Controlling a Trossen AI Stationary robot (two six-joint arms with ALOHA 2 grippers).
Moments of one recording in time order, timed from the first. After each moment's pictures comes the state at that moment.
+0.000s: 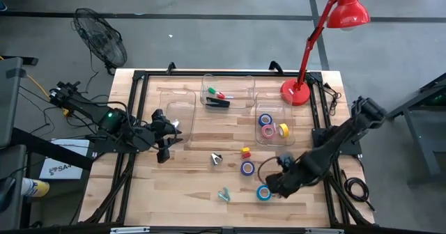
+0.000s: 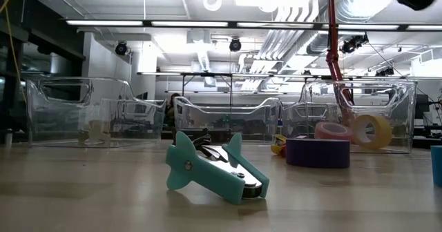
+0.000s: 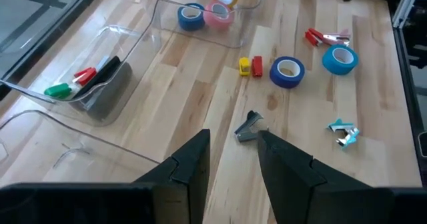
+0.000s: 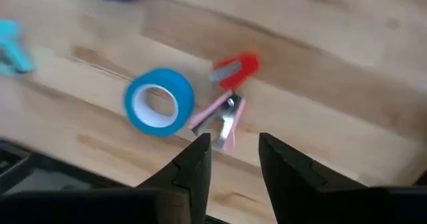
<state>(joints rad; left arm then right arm) -0.49 0.98 1.04 -0.81 -0.55 -0.56 0.68 1.55 1.17 -1.02 0.00 1.92</state>
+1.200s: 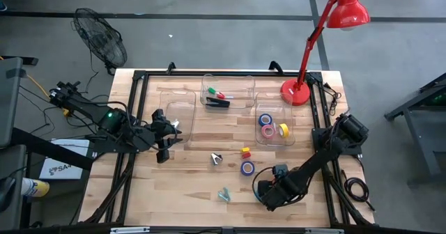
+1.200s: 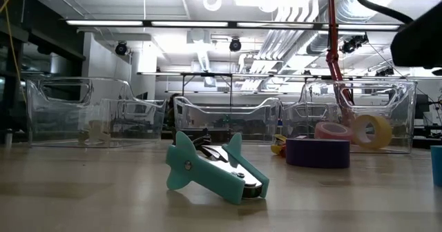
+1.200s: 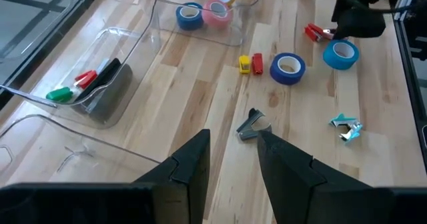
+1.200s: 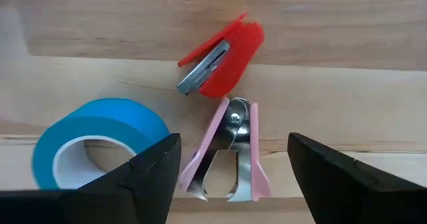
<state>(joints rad) -0.49 0.98 1.04 -0.81 -0.55 -0.53 0.70 1.86 1.19 -0.89 -0.04 2.24</state>
